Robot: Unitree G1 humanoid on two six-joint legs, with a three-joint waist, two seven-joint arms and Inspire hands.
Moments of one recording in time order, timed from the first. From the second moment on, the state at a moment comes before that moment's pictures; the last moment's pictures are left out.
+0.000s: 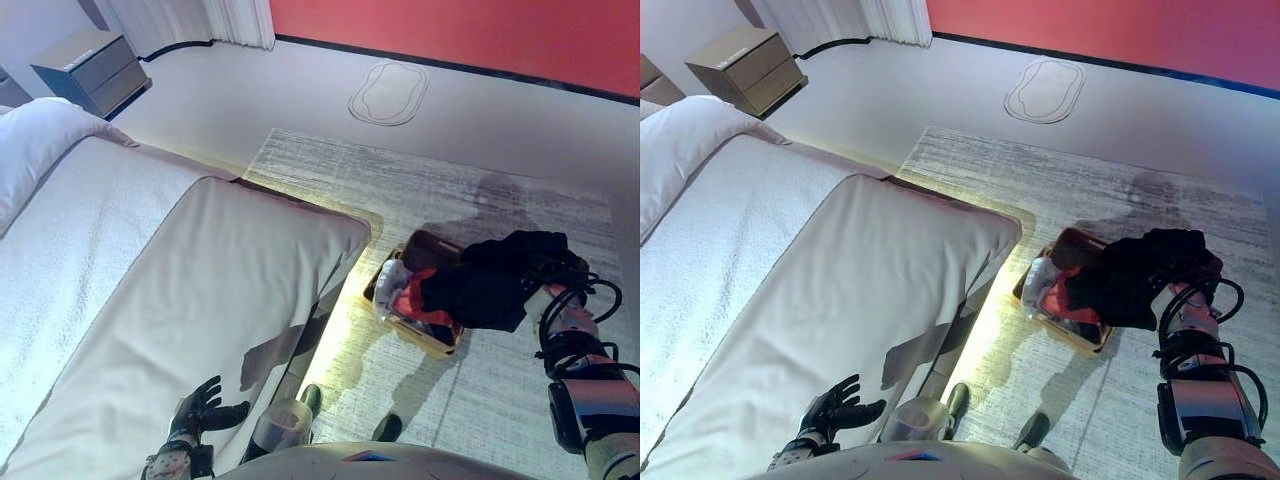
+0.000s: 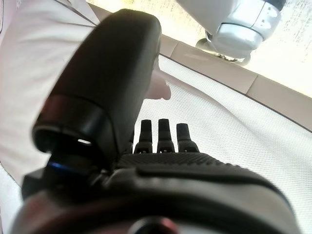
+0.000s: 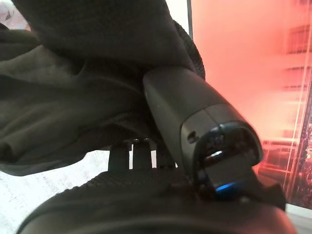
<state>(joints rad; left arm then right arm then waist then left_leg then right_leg) 0.15 0.26 -0.05 1.05 -0.23 -0.25 0.00 -0.47 -0.61 -0.07 0.98 0.70 0.01 -0.41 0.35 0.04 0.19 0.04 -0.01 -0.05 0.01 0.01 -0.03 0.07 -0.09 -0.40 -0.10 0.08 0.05</state>
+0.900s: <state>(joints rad) 0.15 0.26 -0.05 1.05 -0.23 -0.25 -0.01 -0.50 -0.61 -0.06 1.02 0.64 0.03 -0.32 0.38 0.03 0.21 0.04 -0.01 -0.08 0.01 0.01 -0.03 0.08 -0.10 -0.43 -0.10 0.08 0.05</state>
